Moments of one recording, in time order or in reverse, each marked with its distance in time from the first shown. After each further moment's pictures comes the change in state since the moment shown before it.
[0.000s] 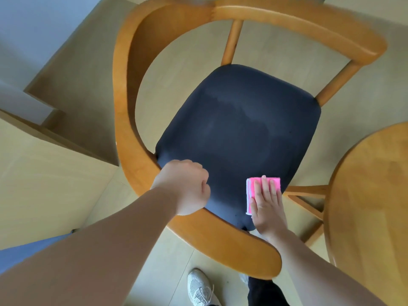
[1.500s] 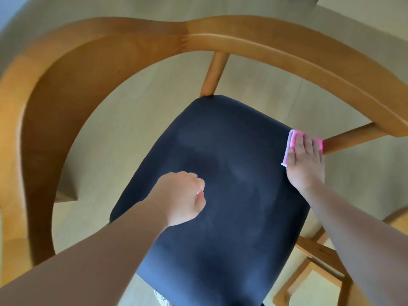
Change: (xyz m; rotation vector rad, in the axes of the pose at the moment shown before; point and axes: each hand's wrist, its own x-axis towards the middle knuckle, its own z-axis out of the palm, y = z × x) left_hand 0.216 -0.057 0.023 -0.191 -0.075 0.082; right_hand 0.282 0.154 -0.106 0.020 0.226 0.337
